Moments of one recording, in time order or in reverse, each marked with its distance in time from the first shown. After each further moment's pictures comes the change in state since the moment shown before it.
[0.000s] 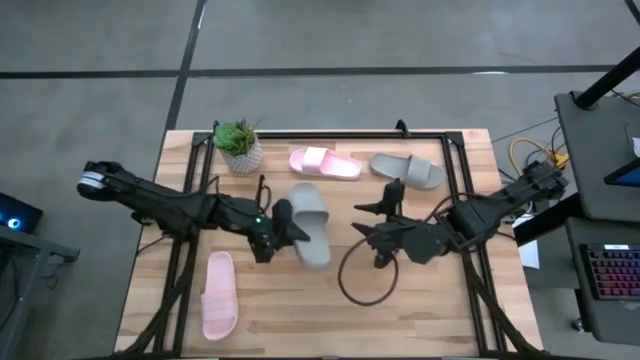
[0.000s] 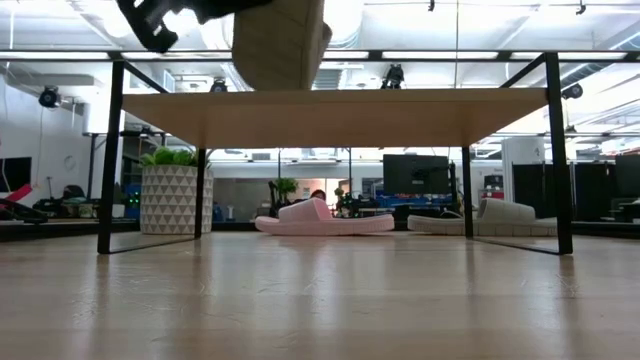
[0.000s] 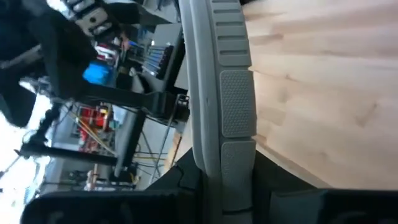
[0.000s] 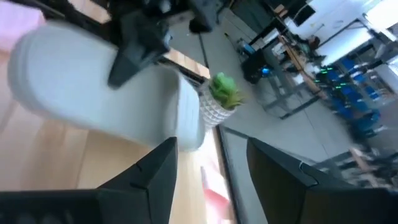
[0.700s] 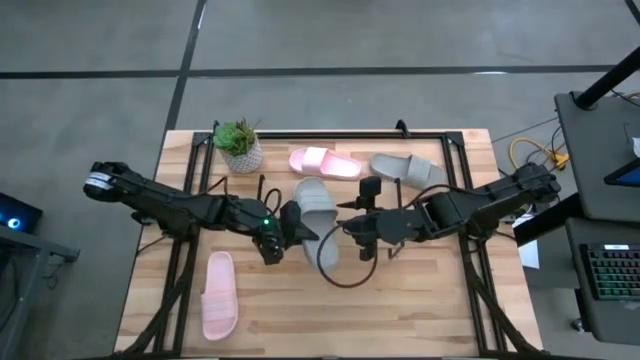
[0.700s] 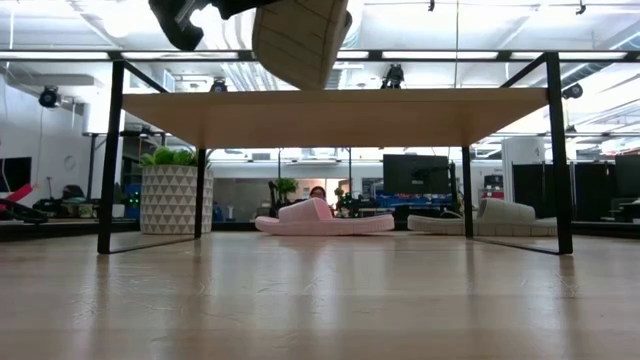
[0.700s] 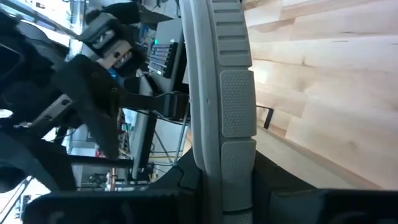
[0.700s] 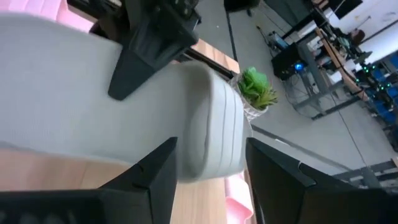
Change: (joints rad) left arm -0.003 0.074 0.085 -0.008 -0.035 0.098; right arm -0.139 0.066 0.003 0.055 -0.204 -0.072
